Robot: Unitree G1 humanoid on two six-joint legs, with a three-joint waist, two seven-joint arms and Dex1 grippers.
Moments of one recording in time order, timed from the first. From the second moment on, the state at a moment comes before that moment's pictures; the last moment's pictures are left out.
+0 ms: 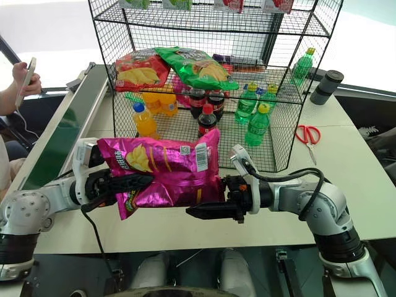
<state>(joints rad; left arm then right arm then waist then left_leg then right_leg) -0.18 0.68 0.14 -0.21 -1.29 1.00 -1.08 -0.29 -0.64 0.05 -0.39 1.13 1.05 0.95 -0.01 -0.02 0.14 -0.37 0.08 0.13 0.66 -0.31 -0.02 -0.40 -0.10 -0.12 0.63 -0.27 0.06</state>
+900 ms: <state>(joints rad) -0.06 0.54 0.25 -0.18 -0.87 0.53 -1.00 0.05 -0.58 -0.23 -0.52 0.77 0.53 0.87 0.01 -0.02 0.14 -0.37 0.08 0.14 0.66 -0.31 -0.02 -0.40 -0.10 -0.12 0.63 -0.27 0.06</state>
